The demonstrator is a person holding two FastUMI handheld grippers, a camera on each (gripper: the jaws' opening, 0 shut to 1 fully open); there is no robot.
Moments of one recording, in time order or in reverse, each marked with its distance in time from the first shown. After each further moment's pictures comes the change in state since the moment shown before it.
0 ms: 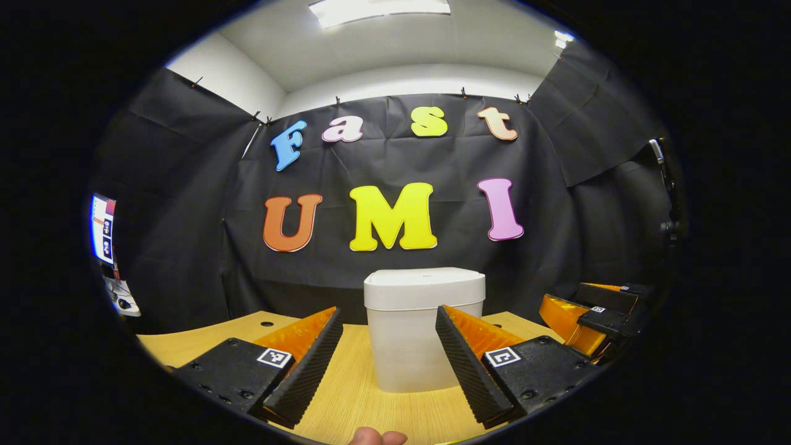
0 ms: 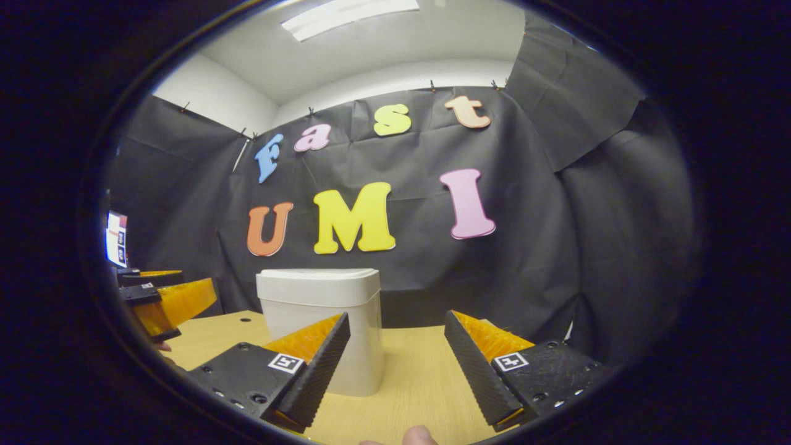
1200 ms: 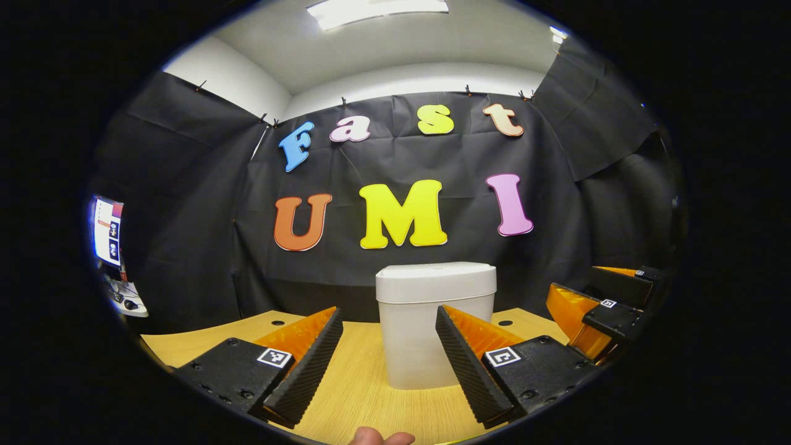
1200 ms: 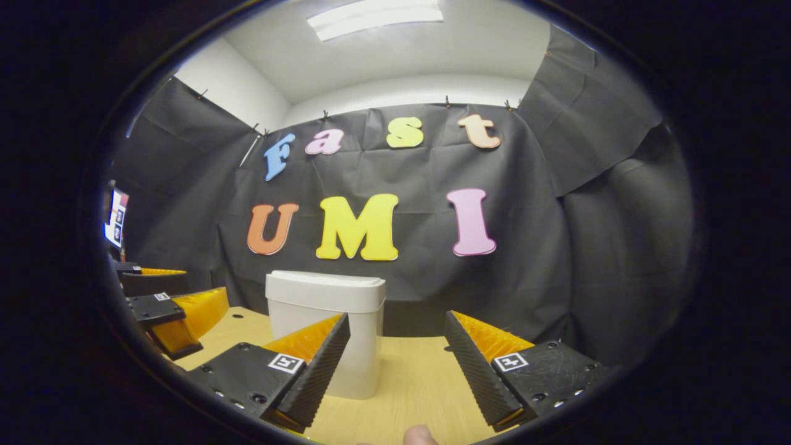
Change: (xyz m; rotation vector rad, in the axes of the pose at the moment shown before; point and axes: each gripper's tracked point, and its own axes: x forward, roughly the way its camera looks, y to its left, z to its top) left arm -0.001 0.008 -0.007 0.015 -0.007 0.042; right arm -0.011 0.022 0.008 -0.092 -0.041 -0.031
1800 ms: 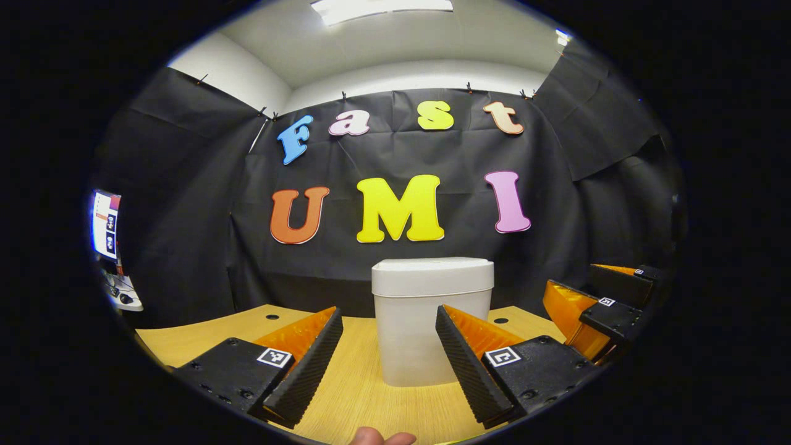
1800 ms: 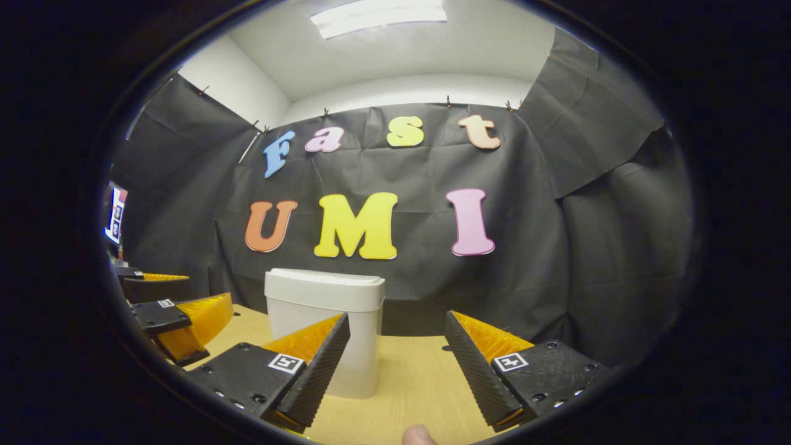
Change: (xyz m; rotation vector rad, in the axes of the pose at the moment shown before) left arm 0.002 -0.003 -0.009 -0.013 0.020 -0.013; right arm -0.001 0.004 -0.002 -0.010 0.012 -0.009
